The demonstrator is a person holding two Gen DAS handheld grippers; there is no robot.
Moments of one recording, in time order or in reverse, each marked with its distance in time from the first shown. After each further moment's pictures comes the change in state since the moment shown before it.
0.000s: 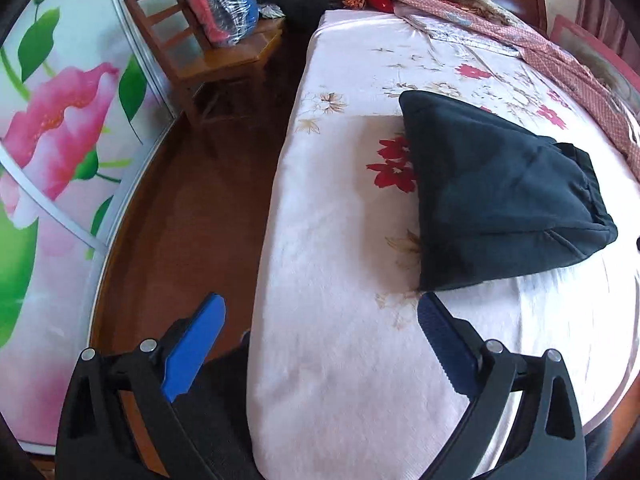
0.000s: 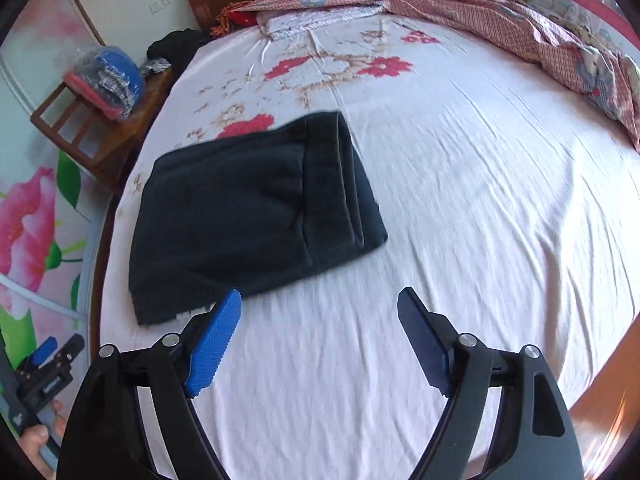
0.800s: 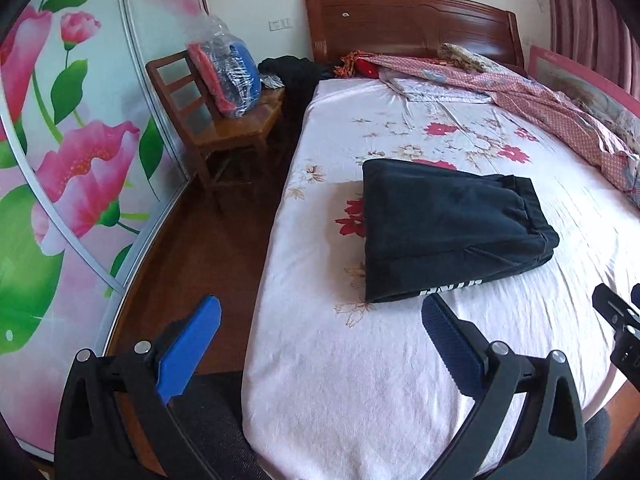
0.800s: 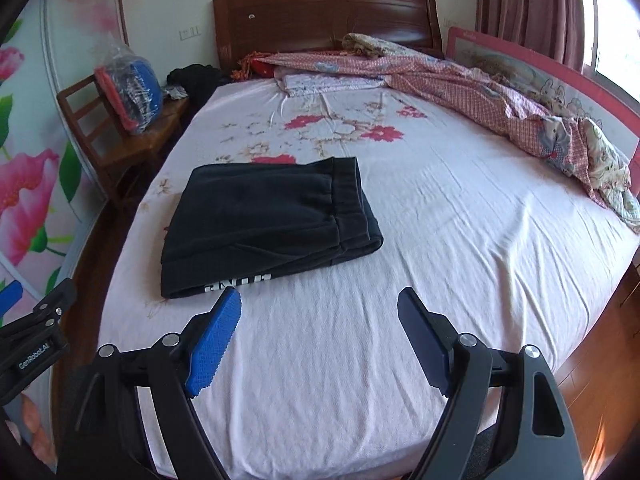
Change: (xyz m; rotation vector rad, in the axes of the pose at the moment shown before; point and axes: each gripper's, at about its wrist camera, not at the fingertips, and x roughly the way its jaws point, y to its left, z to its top) left arm -0.100 -0.036 -0.037 0.039 -0.262 0.060; right arm -0.086 0.062 -0.071 -0.146 -0.286 -0.136
